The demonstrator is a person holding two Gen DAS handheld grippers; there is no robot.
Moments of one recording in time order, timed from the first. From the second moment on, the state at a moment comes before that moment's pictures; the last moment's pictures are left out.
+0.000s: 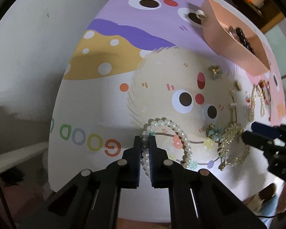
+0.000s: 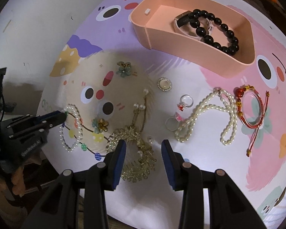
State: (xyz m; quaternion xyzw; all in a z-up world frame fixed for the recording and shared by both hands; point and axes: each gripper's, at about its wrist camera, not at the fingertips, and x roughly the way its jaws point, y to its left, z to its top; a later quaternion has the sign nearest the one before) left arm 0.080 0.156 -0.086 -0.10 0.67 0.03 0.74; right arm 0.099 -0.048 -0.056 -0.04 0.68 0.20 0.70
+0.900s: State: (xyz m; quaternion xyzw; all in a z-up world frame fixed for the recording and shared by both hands) left arm 0.064 0.150 -0.040 -0.13 0.63 0.01 0.77; right arm 0.056 -0.006 -0.079 -0.16 0.66 0.18 0.71
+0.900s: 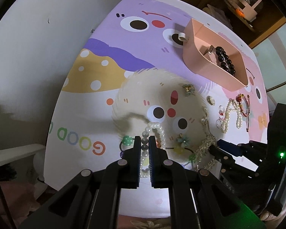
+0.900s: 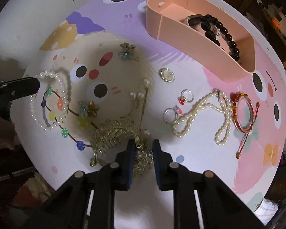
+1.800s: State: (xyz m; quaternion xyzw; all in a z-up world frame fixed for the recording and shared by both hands) left arm 0.099 0.088 0.034 -0.08 0.57 -0.04 0.82; right arm 0.095 -0.064 -0.012 -0.06 0.60 0.20 0.77
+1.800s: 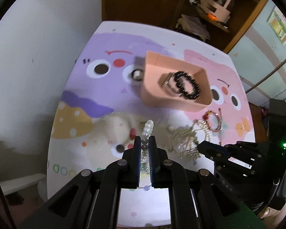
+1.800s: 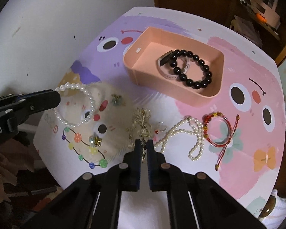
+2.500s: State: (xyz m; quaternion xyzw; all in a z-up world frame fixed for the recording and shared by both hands) left arm 0.175 0.039 0.083 -0.03 0.52 -0.06 0.85; right arm 0.157 -0.100 0.070 0.01 0.54 0.19 0.82
